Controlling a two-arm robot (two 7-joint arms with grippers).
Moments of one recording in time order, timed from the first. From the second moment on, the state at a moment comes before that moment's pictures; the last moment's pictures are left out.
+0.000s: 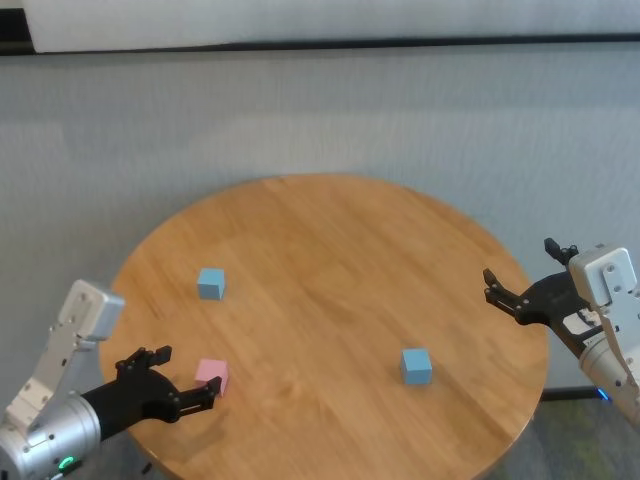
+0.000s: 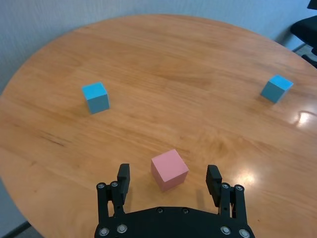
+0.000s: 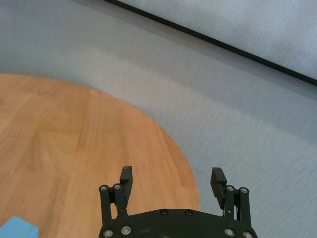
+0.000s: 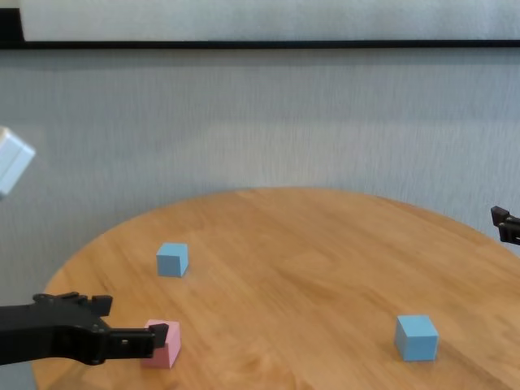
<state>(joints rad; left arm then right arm) -0.14 0.61 0.43 -1.52 -0.50 0.23 -0.35 0.20 0.60 -0.45 -1.41 0.25 -0.12 -0.03</state>
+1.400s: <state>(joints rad) -0.21 0.45 0.42 -1.39 -0.43 0.32 -0.26 0.20 0.60 -0.45 -1.41 0.25 -0.12 -0.03</state>
